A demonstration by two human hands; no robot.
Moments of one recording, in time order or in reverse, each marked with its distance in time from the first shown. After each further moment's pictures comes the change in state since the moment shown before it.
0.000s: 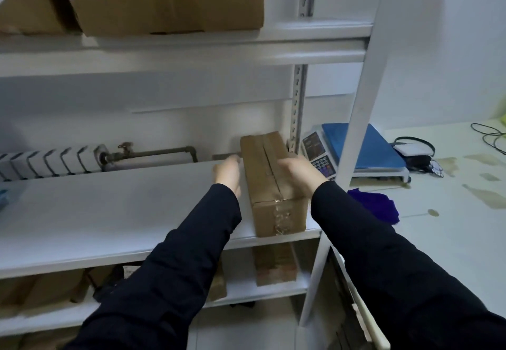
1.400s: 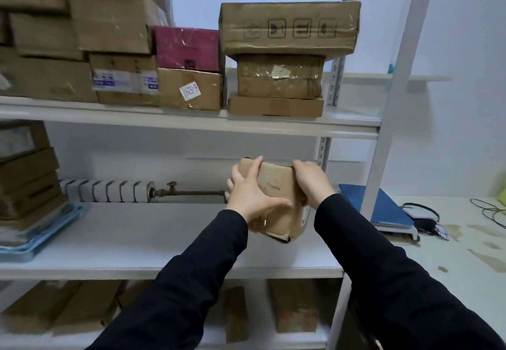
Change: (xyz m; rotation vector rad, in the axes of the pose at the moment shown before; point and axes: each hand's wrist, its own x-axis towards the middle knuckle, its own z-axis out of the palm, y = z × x) left_hand -0.133 0.051 -0.148 0.778 -0.090 0.797; right_hand -0.187 -0.107 0.074 -0.091 0.195 -0.299
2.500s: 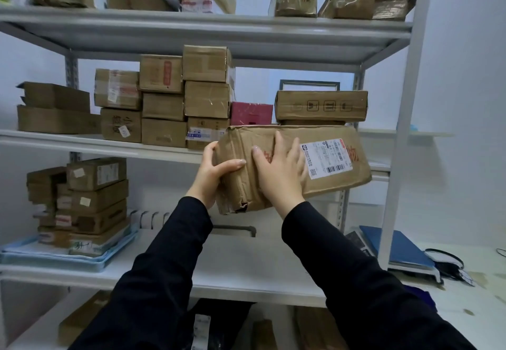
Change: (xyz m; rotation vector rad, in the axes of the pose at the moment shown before) left_hand -0.119 0.000 -0.227 -0.804 0.115 0.217; right_hand -0.223 -0.131 0.067 -0.250 0.196 -0.578
